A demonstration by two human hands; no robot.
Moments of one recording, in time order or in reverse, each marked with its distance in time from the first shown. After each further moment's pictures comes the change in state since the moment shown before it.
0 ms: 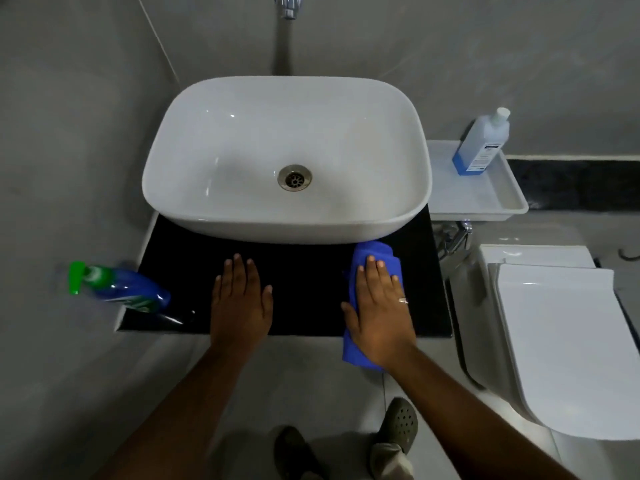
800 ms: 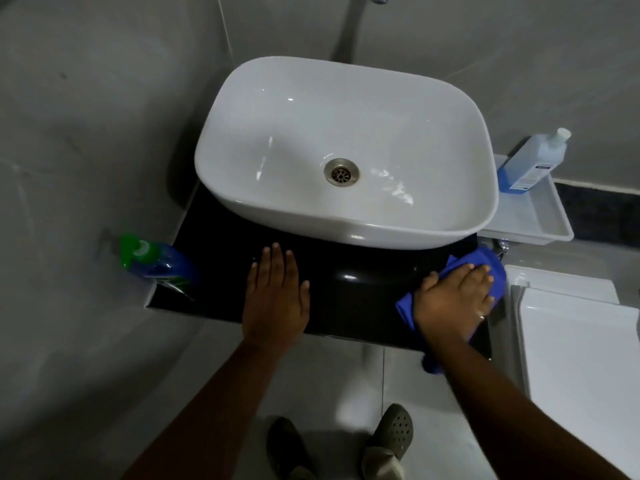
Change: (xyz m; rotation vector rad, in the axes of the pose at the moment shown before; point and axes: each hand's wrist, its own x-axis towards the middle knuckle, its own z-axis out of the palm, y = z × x) left_hand 0.002 -0.007 0.010 -0.002 0.059 0.008; right_hand 0.047 0.015 -0.001 0.067 0.150 0.710
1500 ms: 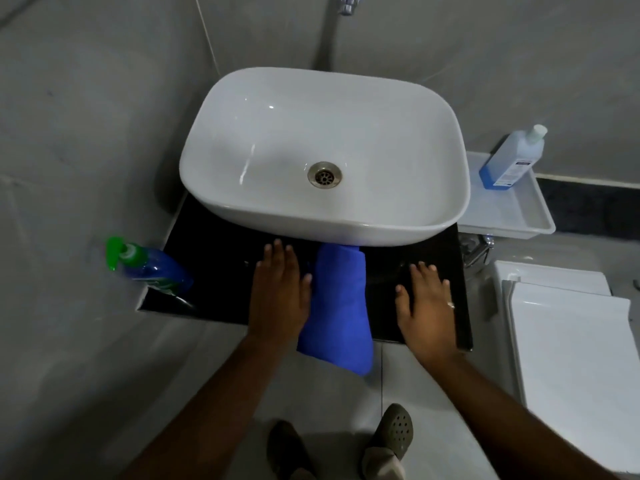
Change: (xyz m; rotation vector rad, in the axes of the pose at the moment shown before) left_hand 0.003 0.028 -0.014 -0.179 0.010 0.039; right_hand -0.022 0.022 -0.027 0.169 -0.099 -0.480
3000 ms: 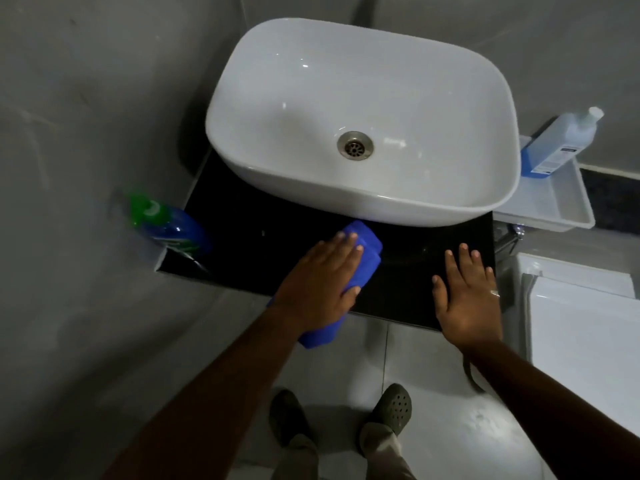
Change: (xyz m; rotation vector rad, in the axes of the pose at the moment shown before) left_hand -0.007 -0.004 0.012 0.170 -0.179 0.447; right_hand 0.005 0.050 0.012 -0.276 -0.035 -0.109
